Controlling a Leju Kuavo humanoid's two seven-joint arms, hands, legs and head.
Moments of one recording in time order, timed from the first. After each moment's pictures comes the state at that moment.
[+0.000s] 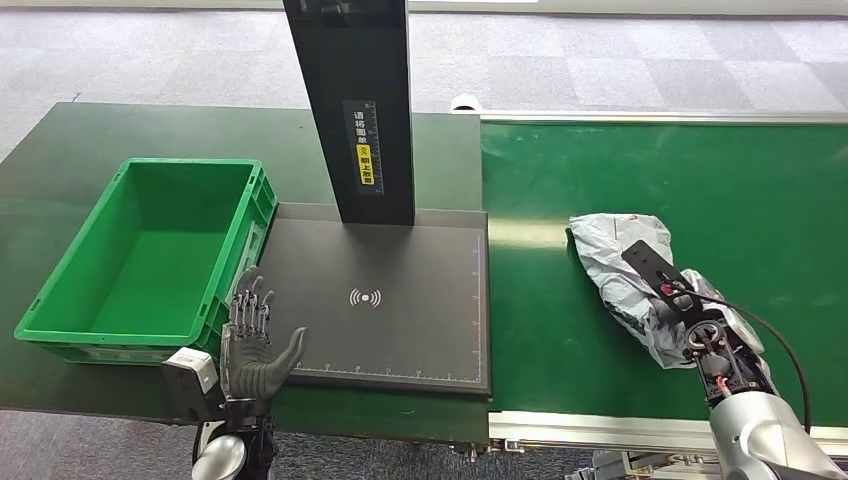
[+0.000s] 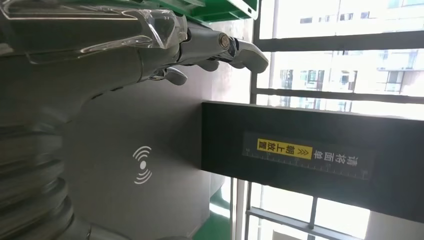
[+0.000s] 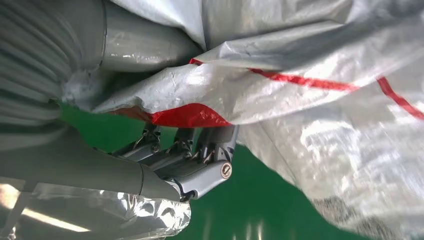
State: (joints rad) left arm -0.02 -0.17 -0.23 -1.36 0.07 0.20 -0.62; right arm -0.72 -0.26 -0.03 -0.34 0.89 0.04 0.11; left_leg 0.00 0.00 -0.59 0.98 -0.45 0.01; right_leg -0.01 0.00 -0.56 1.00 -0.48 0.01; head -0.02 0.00
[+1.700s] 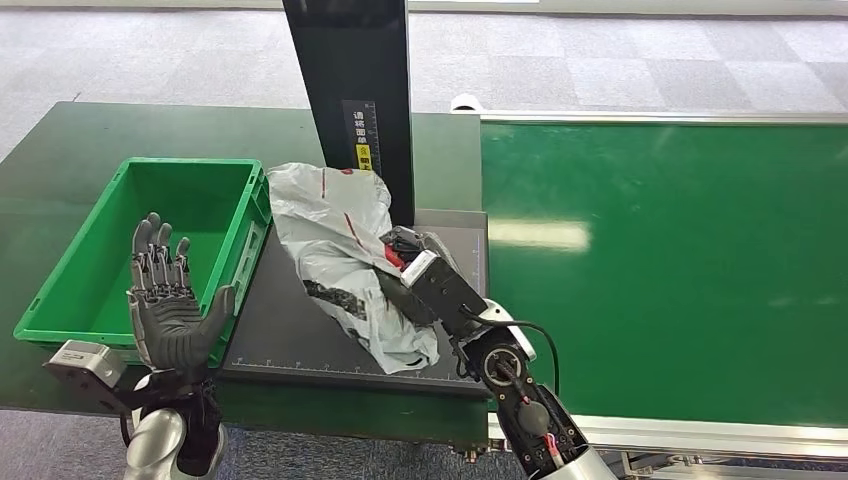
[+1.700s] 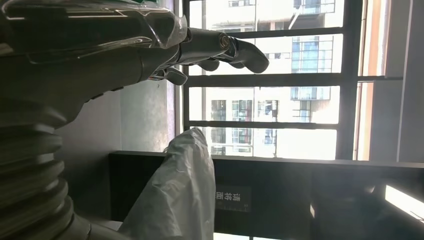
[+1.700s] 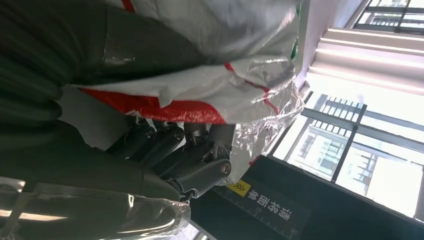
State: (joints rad) left arm -0.06 -0.17 -0.06 -1.63 0.00 0.13 -0.61; right arm -0.45 0.20 0.56 -1.05 0.26 0.04 -0.25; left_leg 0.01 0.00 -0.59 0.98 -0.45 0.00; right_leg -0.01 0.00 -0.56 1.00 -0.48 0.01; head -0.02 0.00
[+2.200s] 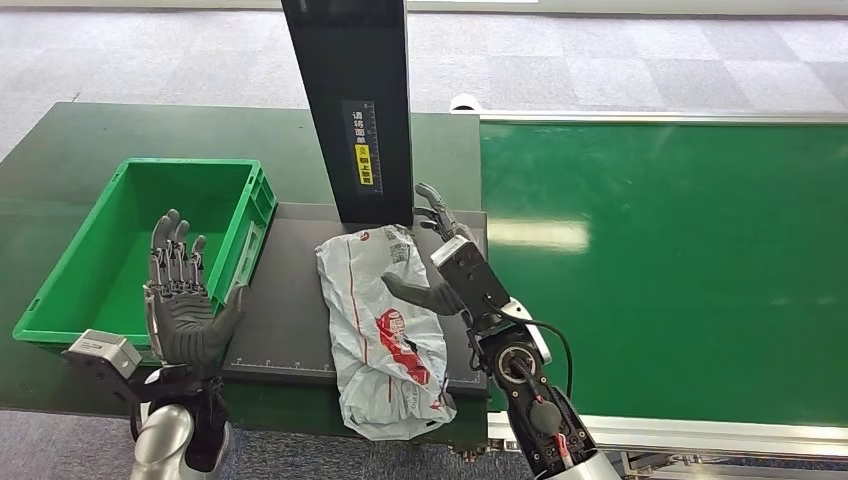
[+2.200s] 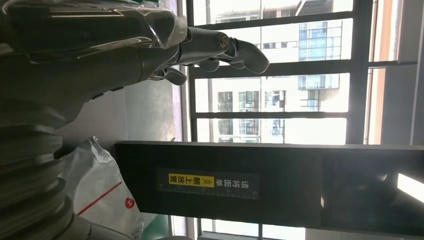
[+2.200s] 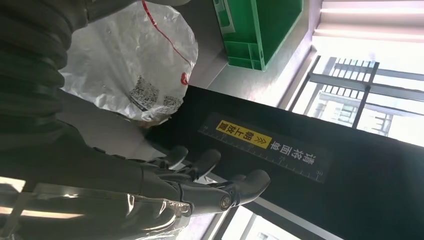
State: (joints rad) left arm -0.07 -0.19 -0.05 -1.61 -0.04 0.09 -0.58; right arm -0.43 0.20 0.48 -1.08 0.26 -0.01 -0.23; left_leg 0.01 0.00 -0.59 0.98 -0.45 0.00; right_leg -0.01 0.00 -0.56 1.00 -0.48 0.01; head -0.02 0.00
